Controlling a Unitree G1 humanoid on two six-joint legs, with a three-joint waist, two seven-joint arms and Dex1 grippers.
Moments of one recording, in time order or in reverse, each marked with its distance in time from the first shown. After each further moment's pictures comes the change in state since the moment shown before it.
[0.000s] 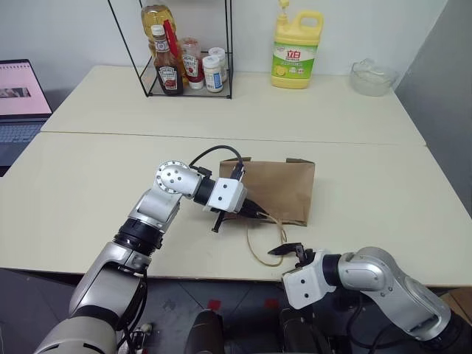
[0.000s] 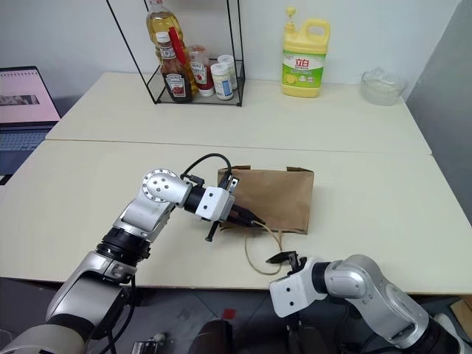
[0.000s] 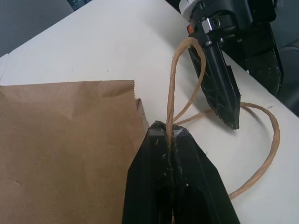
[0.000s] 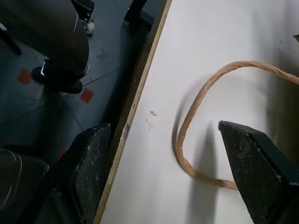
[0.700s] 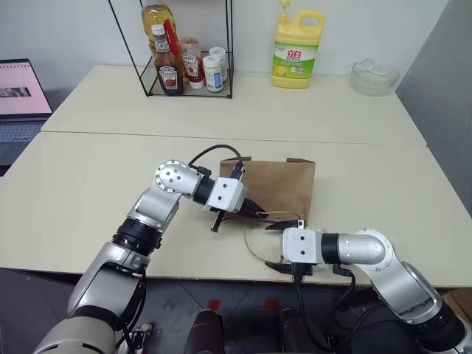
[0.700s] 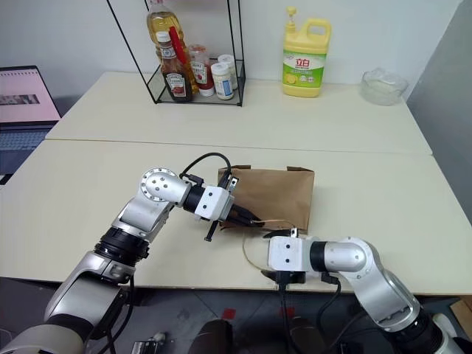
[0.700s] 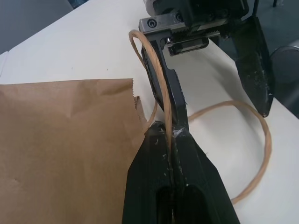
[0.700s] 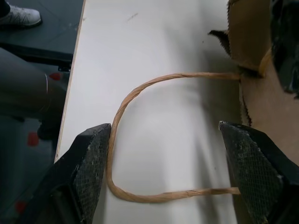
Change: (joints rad) left arm 0.003 0.011 0.001 -0.025 0.000 0.032 -0.001; right arm -0.085 0.109 -0.111 -0.017 0.220 0.285 0.034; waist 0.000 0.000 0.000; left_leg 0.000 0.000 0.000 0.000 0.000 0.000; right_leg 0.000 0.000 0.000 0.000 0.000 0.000
